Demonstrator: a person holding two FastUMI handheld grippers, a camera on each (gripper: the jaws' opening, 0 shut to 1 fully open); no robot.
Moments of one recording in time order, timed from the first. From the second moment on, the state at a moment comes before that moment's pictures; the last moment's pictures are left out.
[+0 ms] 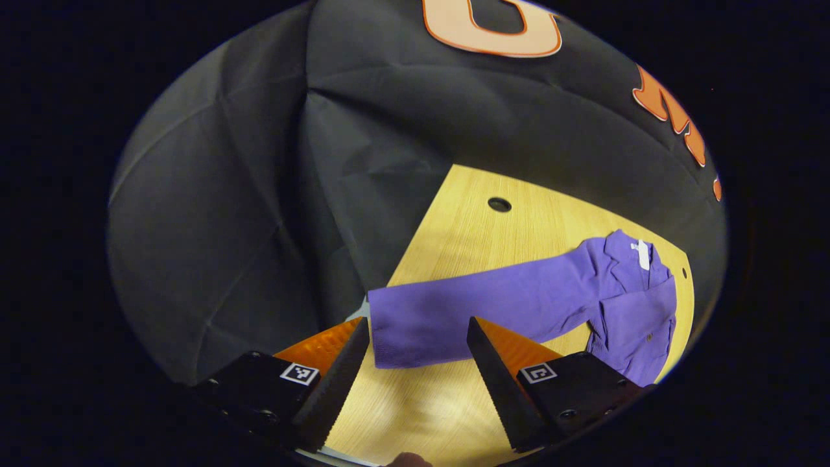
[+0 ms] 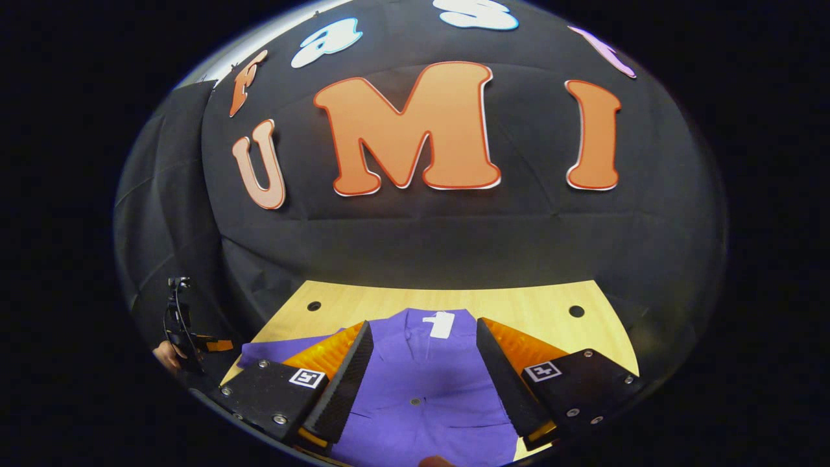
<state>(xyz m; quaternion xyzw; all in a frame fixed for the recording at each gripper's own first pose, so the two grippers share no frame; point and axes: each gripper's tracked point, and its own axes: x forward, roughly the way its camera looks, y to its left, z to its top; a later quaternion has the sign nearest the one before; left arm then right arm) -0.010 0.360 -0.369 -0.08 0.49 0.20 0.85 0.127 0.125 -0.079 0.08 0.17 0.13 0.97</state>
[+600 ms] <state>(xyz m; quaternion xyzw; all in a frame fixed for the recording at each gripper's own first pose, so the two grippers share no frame) -0.017 0.364 -0.474 -0.13 0.64 0.19 0.73 0.083 0.075 -0.059 0.05 0.12 0.05 0.99</state>
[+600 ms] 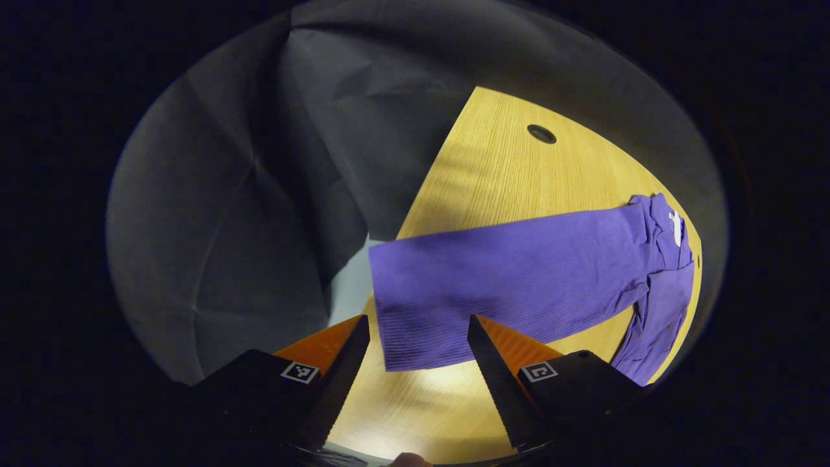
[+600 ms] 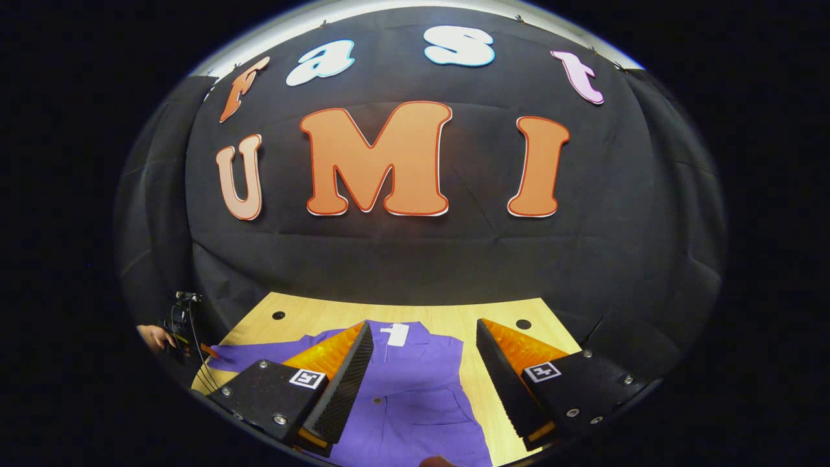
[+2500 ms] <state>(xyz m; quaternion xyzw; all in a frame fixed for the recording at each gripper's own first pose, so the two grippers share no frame) 0.096 0.196 -0.304 -0.08 0.60 0.02 0.79 0.095 -0.012 -0.062 0.01 0.09 0.04 1.00</state>
